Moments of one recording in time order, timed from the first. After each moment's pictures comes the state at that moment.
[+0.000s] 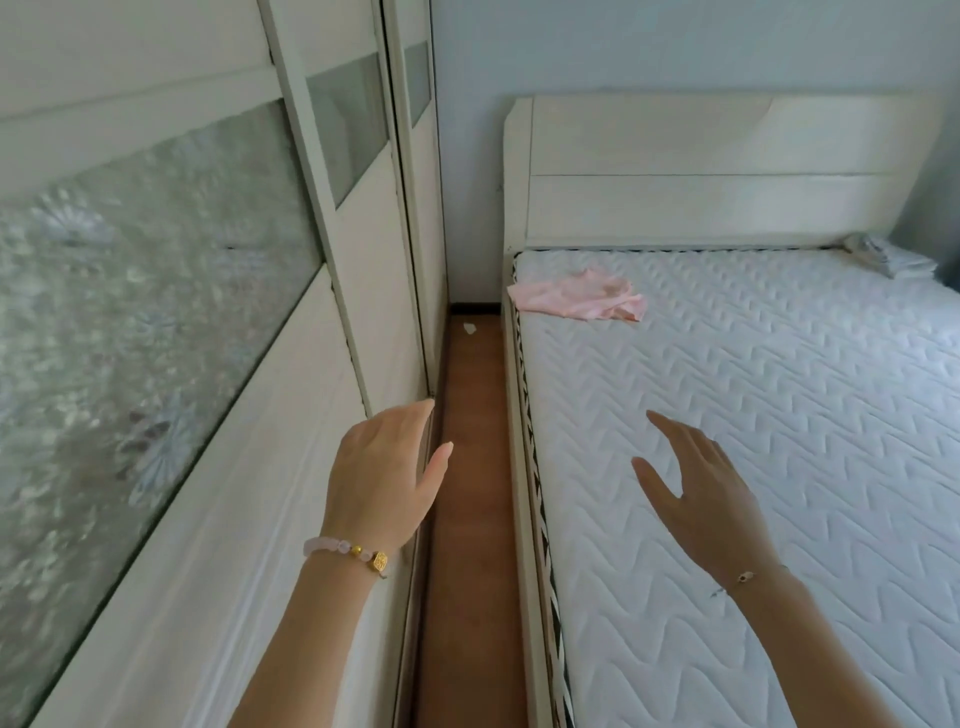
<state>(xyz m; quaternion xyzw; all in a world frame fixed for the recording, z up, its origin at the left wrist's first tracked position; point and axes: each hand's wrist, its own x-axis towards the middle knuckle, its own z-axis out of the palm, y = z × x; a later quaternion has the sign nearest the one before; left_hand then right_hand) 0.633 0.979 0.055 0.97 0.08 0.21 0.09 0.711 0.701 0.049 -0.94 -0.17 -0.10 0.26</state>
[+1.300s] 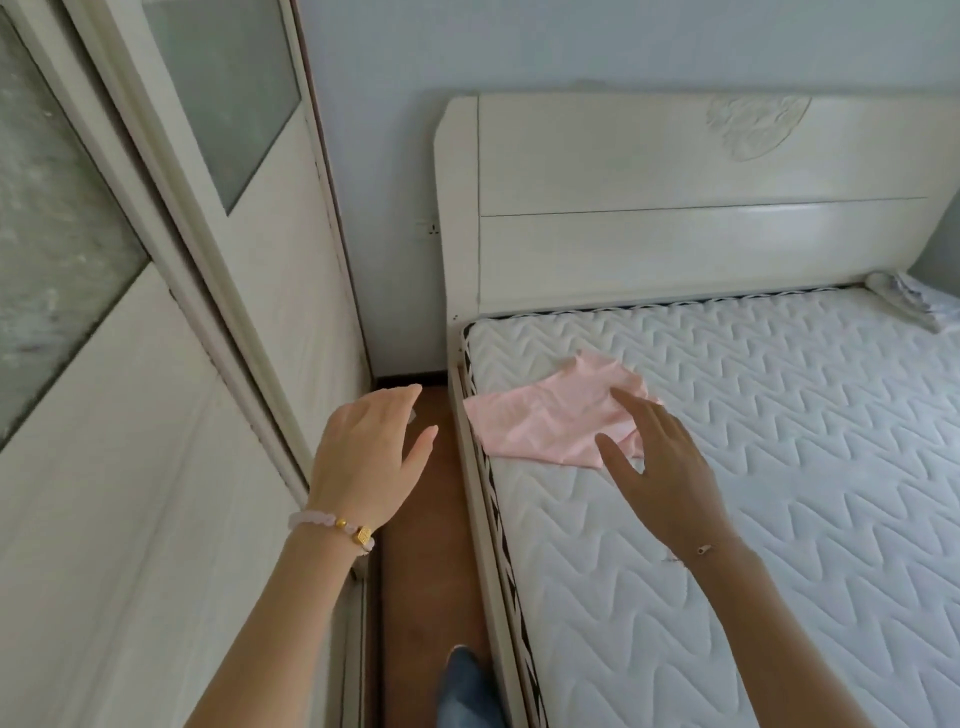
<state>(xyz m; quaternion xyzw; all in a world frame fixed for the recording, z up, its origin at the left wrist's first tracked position) 1.379 1.221 0.020 0.97 -0.01 0.21 0.11 1.408 0.948 0.019 -0.95 -0.11 -0.13 0.27</state>
